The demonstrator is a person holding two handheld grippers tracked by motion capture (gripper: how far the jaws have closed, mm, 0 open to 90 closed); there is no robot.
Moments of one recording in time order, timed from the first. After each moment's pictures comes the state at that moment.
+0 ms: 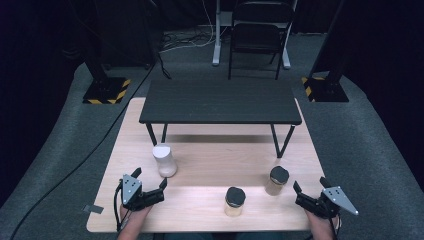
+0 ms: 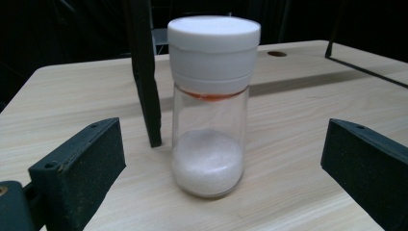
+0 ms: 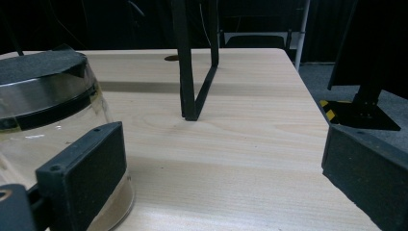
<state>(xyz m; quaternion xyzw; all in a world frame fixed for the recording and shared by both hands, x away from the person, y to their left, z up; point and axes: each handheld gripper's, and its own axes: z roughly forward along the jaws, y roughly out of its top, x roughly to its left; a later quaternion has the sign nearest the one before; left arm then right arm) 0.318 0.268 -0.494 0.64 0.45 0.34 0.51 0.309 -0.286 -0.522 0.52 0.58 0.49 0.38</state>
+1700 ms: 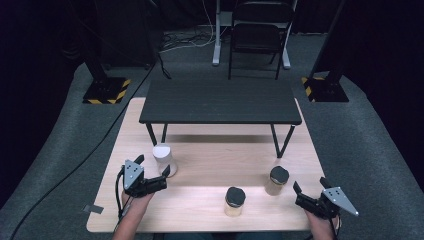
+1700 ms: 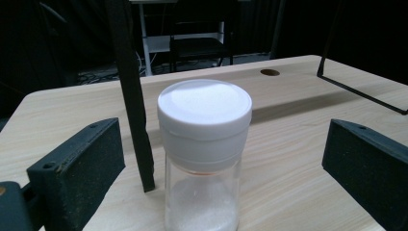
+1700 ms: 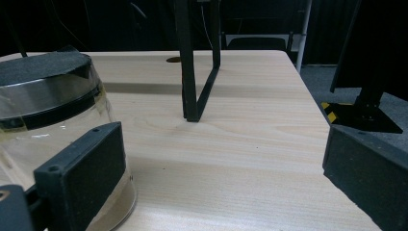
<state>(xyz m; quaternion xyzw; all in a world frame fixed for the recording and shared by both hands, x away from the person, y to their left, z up) 0.345 0.259 -0.459 0.65 0.44 0.34 0.52 0.308 -0.286 -0.522 0.52 0.58 0.50 0.38</state>
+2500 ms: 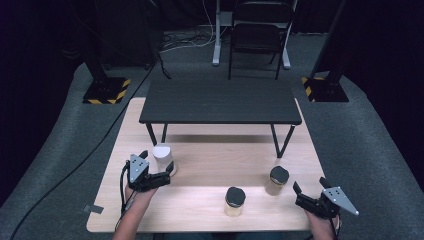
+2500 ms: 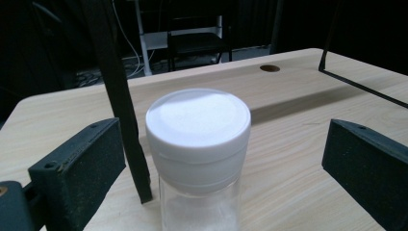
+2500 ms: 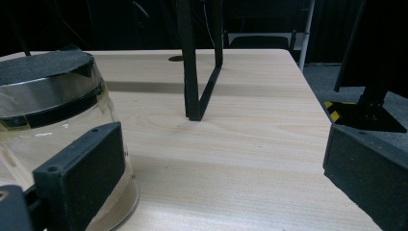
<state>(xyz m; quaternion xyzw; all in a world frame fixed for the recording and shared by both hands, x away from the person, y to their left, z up) 0.357 0.251 -0.455 0.66 0.43 0.34 0.50 0.308 -0.286 -0.522 0.51 0.59 0.50 0.38</state>
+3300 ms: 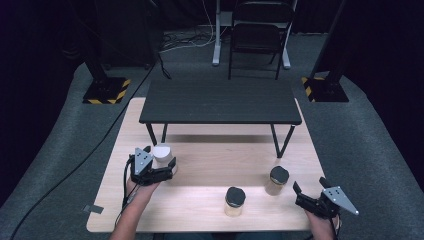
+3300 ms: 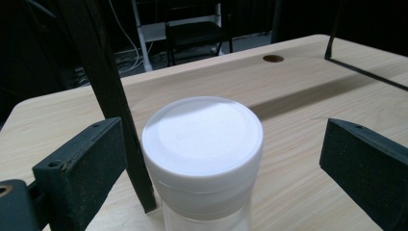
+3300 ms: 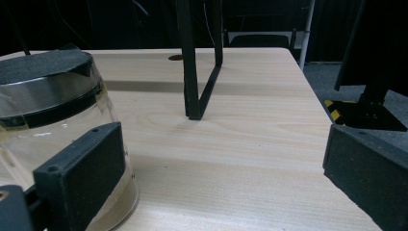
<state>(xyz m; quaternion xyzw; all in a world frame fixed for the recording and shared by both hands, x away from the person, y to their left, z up) 0.377 0.247 -0.453 0.69 0.43 0.34 0.48 0.308 -0.286 -0.522 0.52 0.59 0.50 0.38</state>
